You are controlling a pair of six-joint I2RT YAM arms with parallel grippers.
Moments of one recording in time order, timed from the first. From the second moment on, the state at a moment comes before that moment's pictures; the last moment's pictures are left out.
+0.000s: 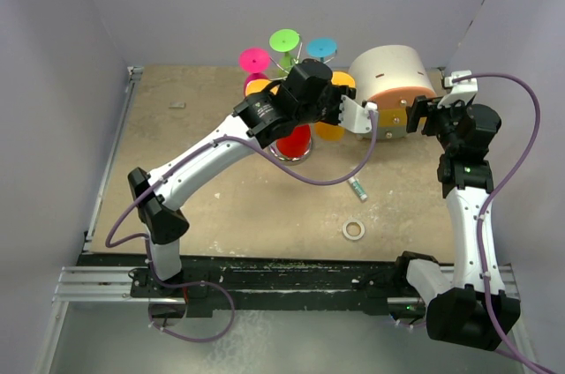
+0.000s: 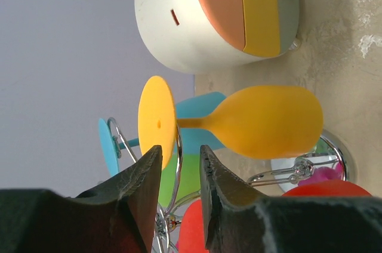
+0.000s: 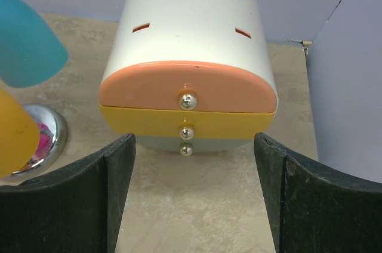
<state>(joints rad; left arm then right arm) -0.95 1.85 2.08 -0.66 -0.05 1.05 -0.20 0.98 0.95 -0.14 -0.26 -0.10</state>
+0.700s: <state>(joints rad) -0.93 1.72 2.08 -0.68 0.06 0.85 -0.21 0.98 0.95 -0.14 -0.26 -0.11</state>
